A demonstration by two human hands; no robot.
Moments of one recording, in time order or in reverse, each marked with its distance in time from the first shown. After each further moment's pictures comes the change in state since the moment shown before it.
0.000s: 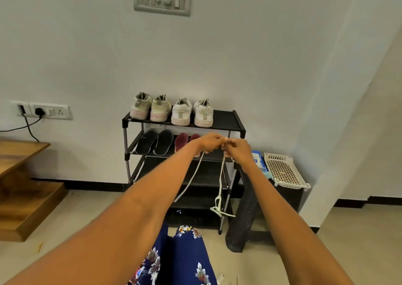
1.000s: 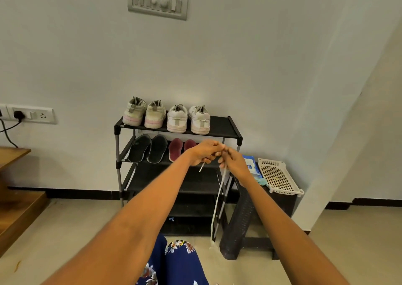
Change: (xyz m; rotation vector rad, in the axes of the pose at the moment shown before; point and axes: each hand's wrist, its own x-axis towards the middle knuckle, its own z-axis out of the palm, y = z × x) left_hand 0.000 -0.013 -0.014 -0.492 -0.104 -0.001; right_hand 0.005 0.008 0.017 0.161 -0.069 0.063
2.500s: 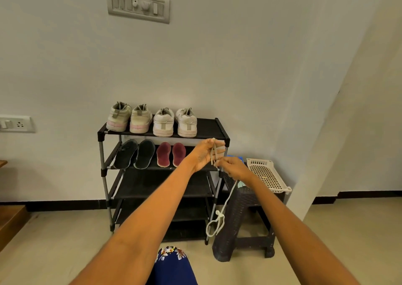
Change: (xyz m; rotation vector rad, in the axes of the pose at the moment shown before) left_hand 0.033 -0.004 0.034 -0.583 0.081 0.129; right_hand -0.005 0.002 -0.042 -0.234 -0.206 0.088
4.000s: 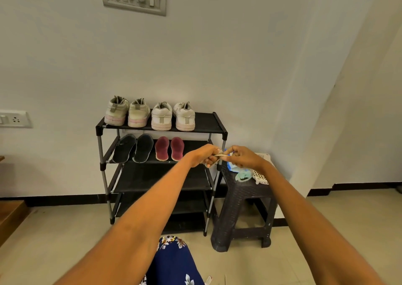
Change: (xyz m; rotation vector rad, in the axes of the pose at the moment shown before) left_hand -0.009 -0.006 0.000 0.694 -0.188 -0.197; right_hand -0.008 0.010 -0.039 -0.078 -0.083 -0.019
